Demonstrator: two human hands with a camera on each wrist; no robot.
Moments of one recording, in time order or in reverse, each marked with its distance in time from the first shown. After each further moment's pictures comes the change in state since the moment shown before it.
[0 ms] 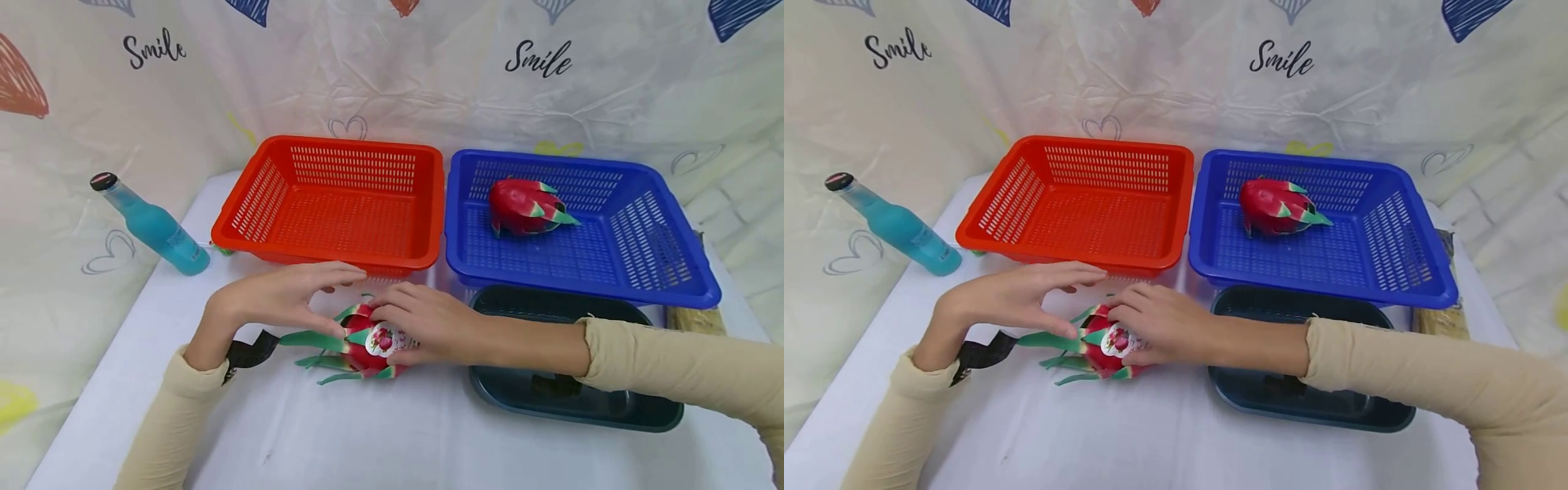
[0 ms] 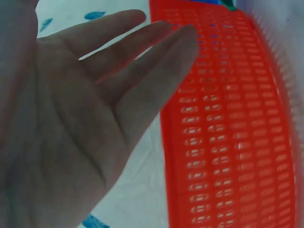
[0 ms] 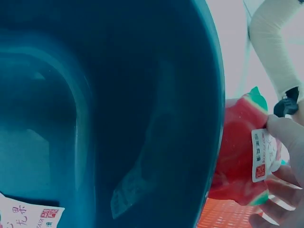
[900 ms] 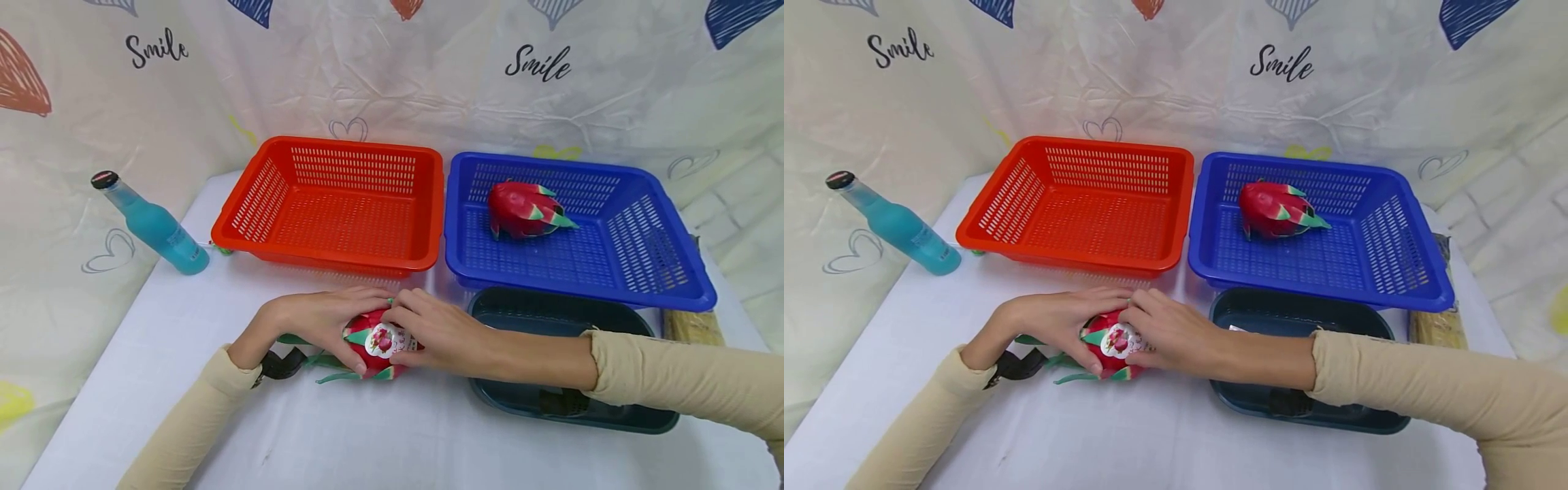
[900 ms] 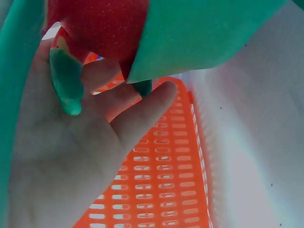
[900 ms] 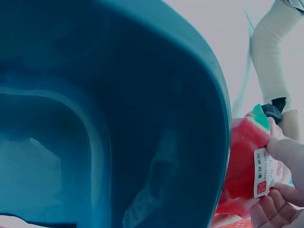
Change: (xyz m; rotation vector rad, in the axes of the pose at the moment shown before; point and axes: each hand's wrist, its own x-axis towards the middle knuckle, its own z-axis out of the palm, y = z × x) left_hand 0.037 -0.009 0.045 0.023 -0.185 0.073; right_hand -0.011 -0.011 0.003 0.114 0.068 0.145
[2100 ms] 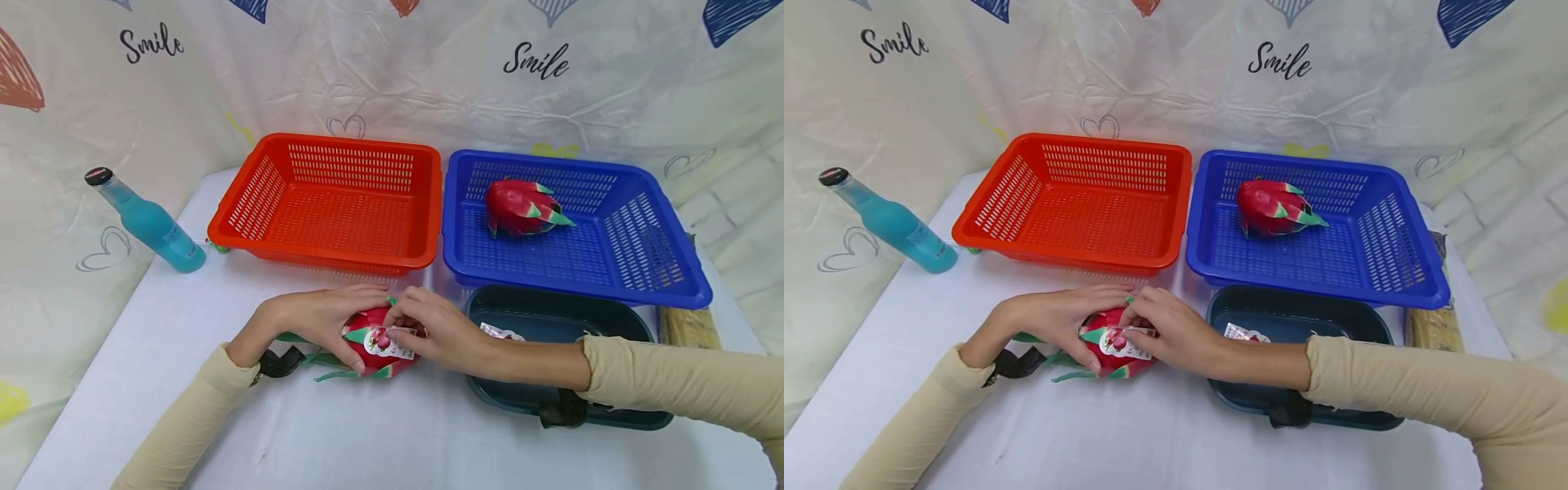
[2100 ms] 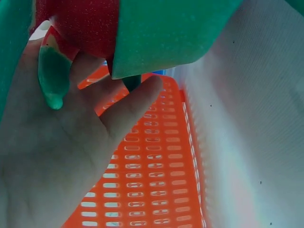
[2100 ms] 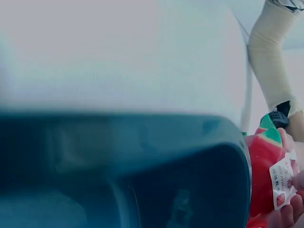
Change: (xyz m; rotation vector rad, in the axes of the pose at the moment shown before) left_hand 0.003 -0.002 0.002 -0.010 0.019 0.032; right_hand -0.004 0.002 0.009 0.365 0.112 0.168
